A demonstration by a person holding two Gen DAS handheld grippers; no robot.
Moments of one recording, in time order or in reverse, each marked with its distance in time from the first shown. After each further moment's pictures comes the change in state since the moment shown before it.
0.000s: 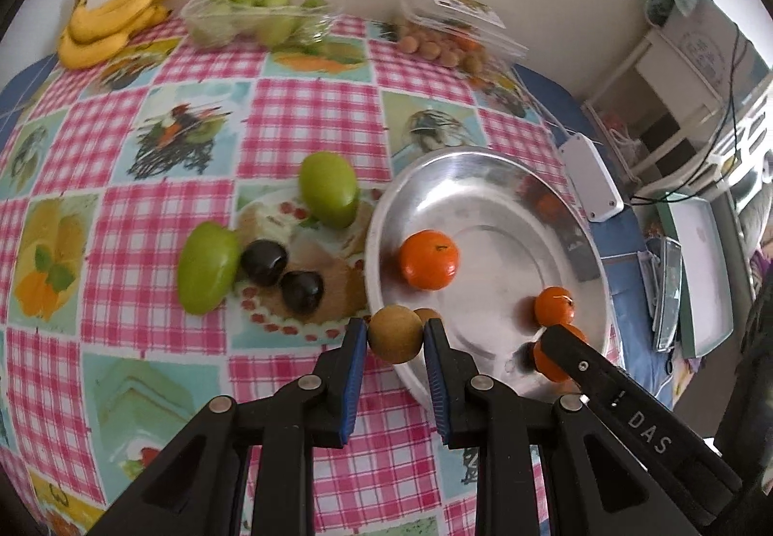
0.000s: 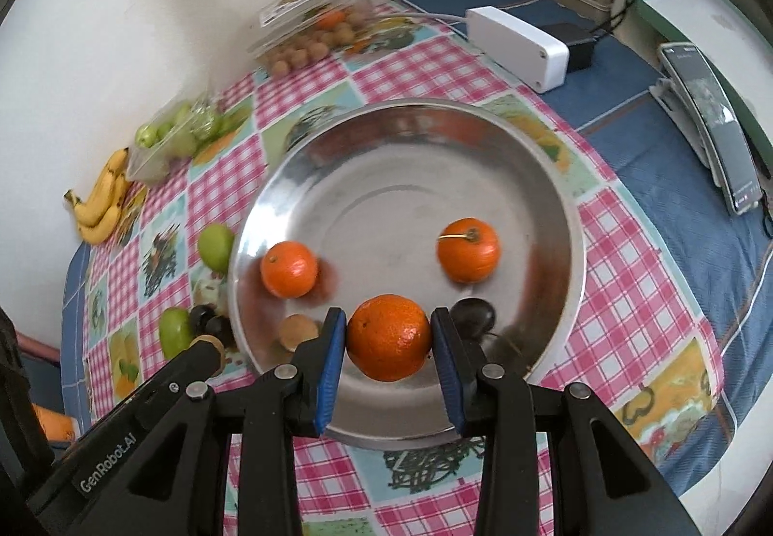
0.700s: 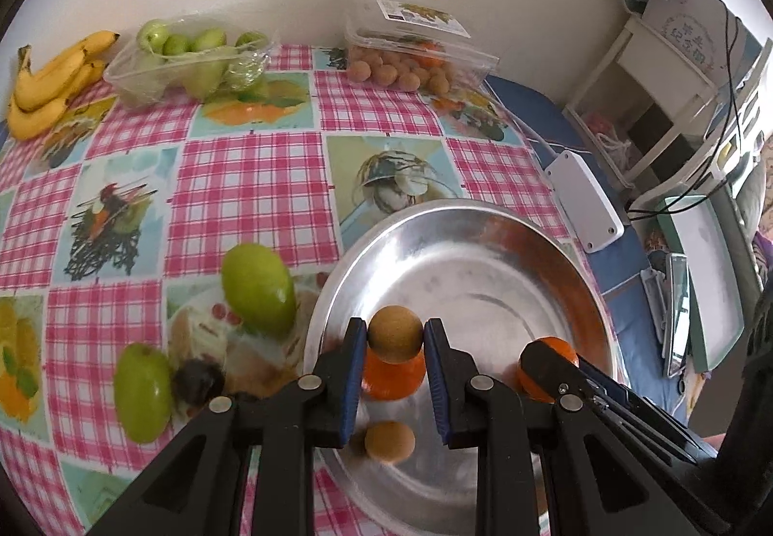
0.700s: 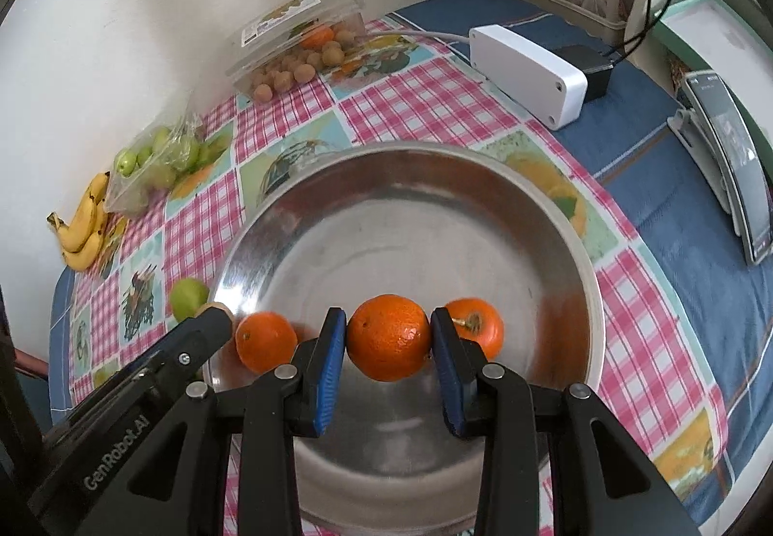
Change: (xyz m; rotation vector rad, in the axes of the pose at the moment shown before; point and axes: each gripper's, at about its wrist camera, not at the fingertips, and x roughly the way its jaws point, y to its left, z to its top) left arm 0.044 -0.028 0.050 0.099 -0.059 -0.024; right arm 0.028 0.002 0.040 -0.014 -0.057 -0.024
